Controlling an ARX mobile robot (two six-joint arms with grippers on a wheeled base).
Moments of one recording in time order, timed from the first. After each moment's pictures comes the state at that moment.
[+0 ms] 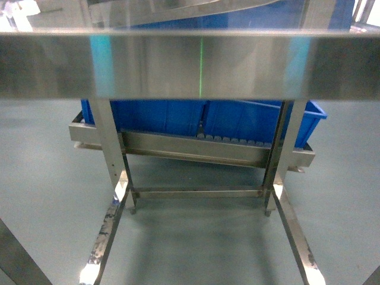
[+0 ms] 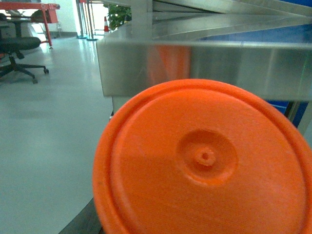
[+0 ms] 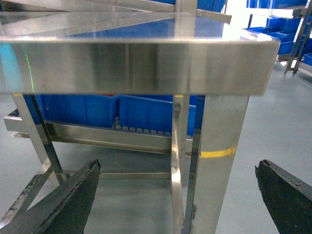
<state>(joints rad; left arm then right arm) 0.00 0.01 0.01 -0.01 0.00 -0.01 0.00 0.00 0.01 -0.01 0.00 0.00</state>
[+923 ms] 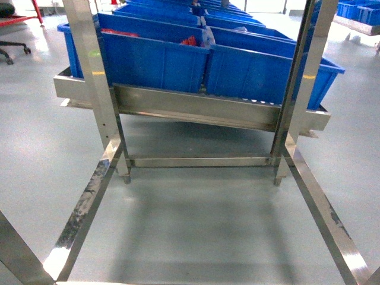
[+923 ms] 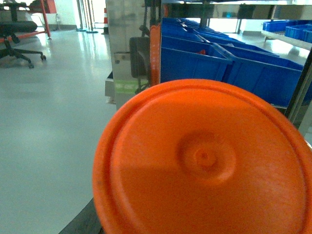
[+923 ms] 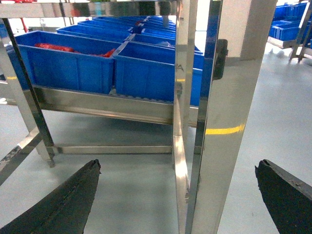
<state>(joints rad) 0.00 0.01 0.01 -0.01 0.00 -0.01 0.00 0.00 0.01 -0.01 0.00 0.00</state>
